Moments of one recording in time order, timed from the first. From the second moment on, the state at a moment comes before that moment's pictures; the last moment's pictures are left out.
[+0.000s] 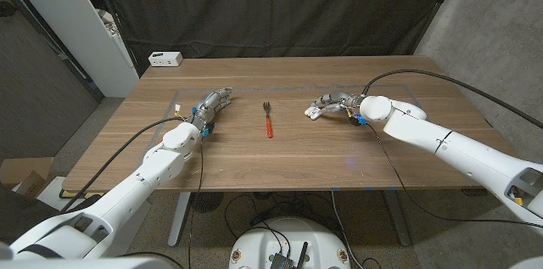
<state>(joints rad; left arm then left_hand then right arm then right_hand) 0.81 0.57 0.43 -1.25 -0.53 -0.14 0.06 0.42 0.13 0.57 -0.15 0.21 0.44 -0.05 0.20 0.20 0.31 -0.04 0.24 0.26 0.25 -0.04 0.18 0.17 0.25 0.13 0.23 0.20 -0.56 -0.79 -0.81 -1.67 -0.03 -0.47 0.21 0.99 0.20 0.29 -0.09 0.18 0.65 -0.23 0.22 0.20 0.12 -0.18 0.22 0.34 0.07 -0.04 0.28 0.38 0.29 0.00 0.20 0.18</state>
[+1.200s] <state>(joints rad) 0.80 0.55 0.44 -1.24 -0.53 -0.14 0.06 0.42 0.13 0.57 -0.15 0.21 0.43 -0.06 0.20 0.20 0.31 -0.04 0.24 0.26 0.25 -0.04 0.18 0.17 0.25 0.13 0.23 0.20 -0.62 -0.79 -0.75 -1.70 -0.01 -0.41 0.18 0.97 0.18 0.30 -0.10 0.18 0.77 -0.22 0.22 0.22 0.18 -0.17 0.24 0.34 0.10 -0.04 0.30 0.37 0.30 -0.01 0.21 0.18</state>
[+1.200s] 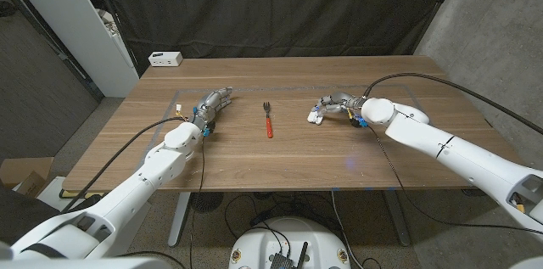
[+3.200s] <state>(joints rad) 0.82 0.57 0.44 -1.28 -0.52 -0.14 0.08 0.42 0.13 0.57 -0.15 0.21 0.44 -0.06 0.20 0.20 0.31 -0.04 0.24 0.26 0.25 -0.04 0.18 0.17 0.25 0.13 0.23 0.19 -0.66 -0.87 -0.72 -1.74 -0.17 -0.23 0.21 1.11 0.14 0.35 -0.16 0.18 0.58 -0.22 0.22 0.21 0.11 -0.18 0.24 0.33 0.07 -0.04 0.27 0.31 0.29 -0.01 0.21 0.17</state>
